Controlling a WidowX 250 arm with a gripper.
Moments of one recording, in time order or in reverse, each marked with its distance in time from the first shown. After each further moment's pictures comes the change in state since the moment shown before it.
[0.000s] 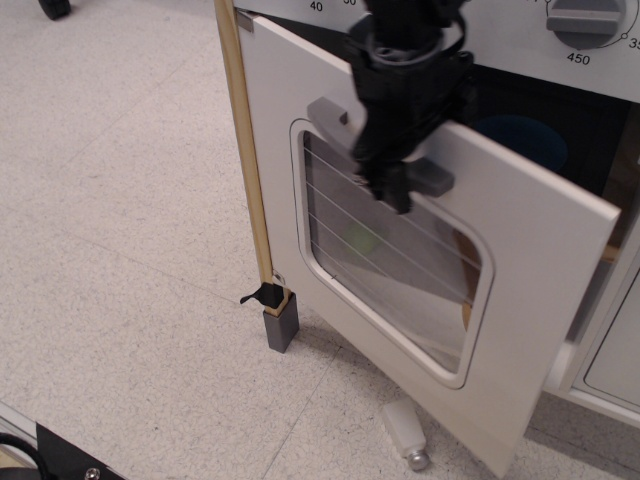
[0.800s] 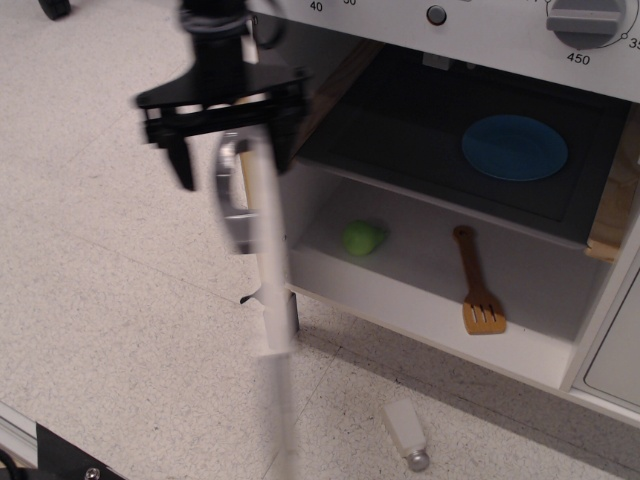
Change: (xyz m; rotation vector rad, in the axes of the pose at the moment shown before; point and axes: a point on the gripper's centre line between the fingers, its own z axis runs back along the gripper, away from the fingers) arm 0.090 0.090 0.029 0.248 -0.027 -0.440
